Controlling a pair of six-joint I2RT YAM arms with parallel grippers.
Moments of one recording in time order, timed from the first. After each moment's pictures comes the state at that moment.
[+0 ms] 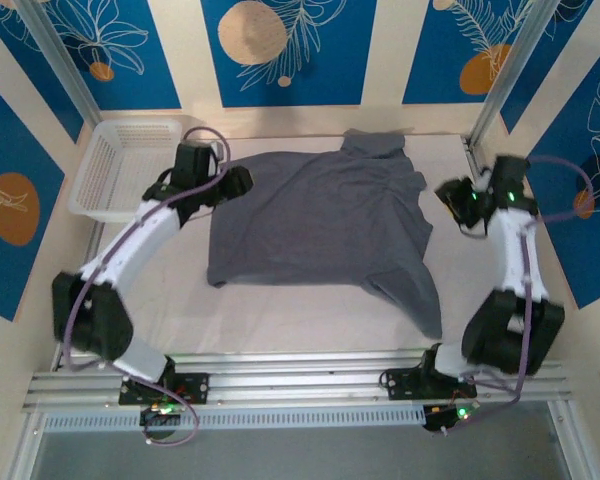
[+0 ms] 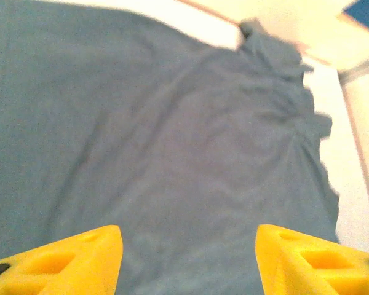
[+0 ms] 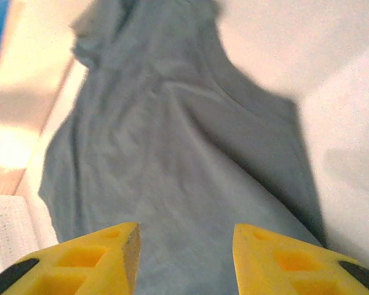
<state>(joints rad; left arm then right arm) -0.34 1.44 1.22 -0.45 0.19 -0.57 -0.35 1.31 1.06 -0.70 -0.45 0.61</state>
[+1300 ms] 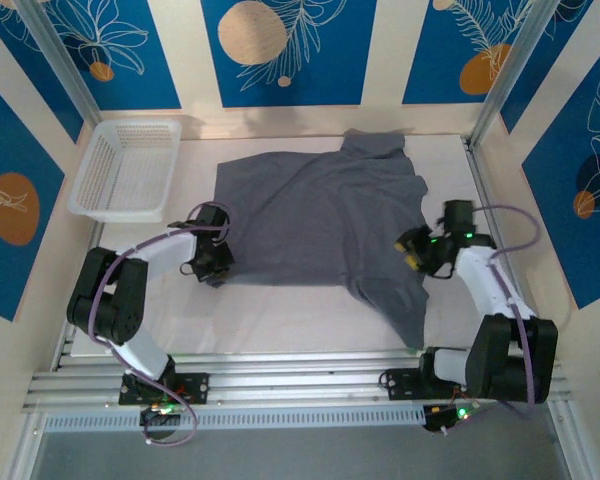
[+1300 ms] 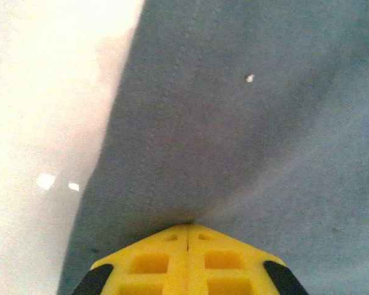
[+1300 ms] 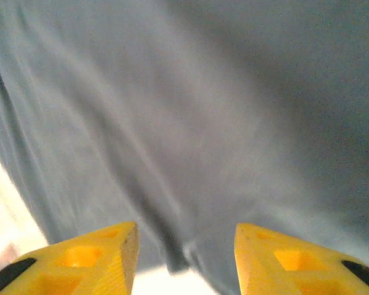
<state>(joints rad) -0.32 1.65 0.93 -0.61 0.02 -0.76 -0.16 1.26 0.84 -0.66 -0.38 0.76</state>
